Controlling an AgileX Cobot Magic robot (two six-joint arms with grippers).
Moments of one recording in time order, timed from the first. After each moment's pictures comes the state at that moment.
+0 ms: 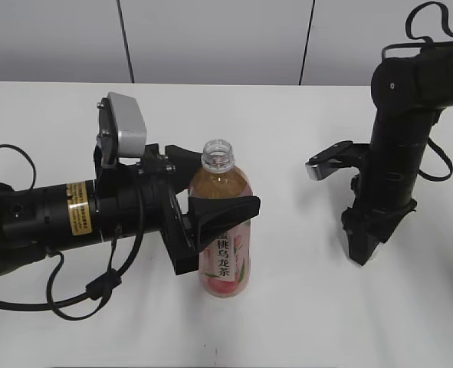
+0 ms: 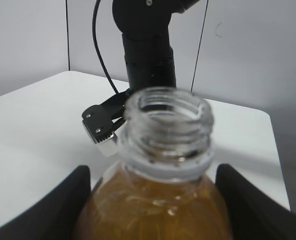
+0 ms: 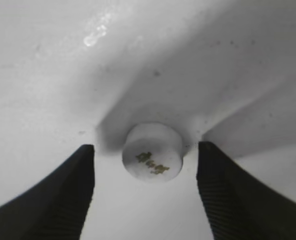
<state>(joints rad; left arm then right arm) -0.49 1.88 -0.60 0.85 -1.19 -0.36 0.27 2.11 -1.28 0.10 1.01 -0.63</state>
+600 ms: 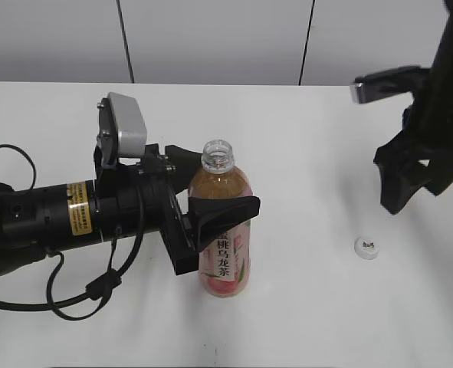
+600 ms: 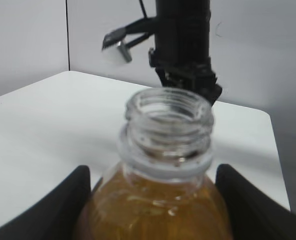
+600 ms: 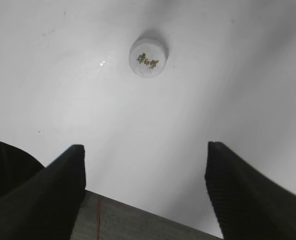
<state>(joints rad) -0.49 1.88 -0.60 0.85 -1.19 -0.36 0.27 1.80 -1.28 0.08 1.20 -0.31</state>
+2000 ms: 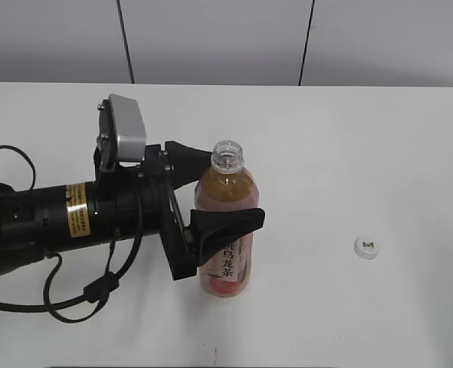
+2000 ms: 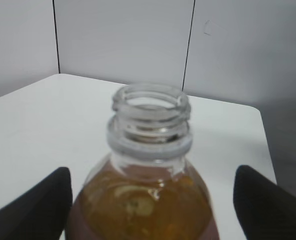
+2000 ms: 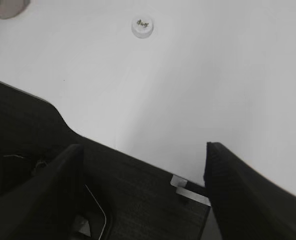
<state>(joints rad) -0.49 1.88 -0.60 0.88 -1.20 -0.35 0.27 0.39 -0.53 0.06 1.09 -0.26</state>
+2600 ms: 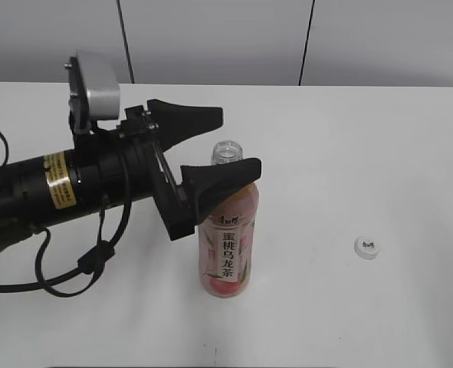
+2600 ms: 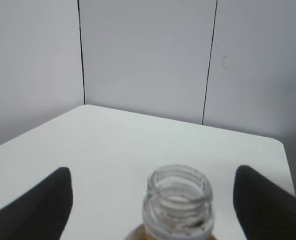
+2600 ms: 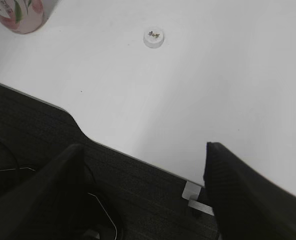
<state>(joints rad) -0.49 1.77 -0.60 0.80 -1.20 -0.35 0.27 0.32 -0.52 0.10 1.10 -0.25</state>
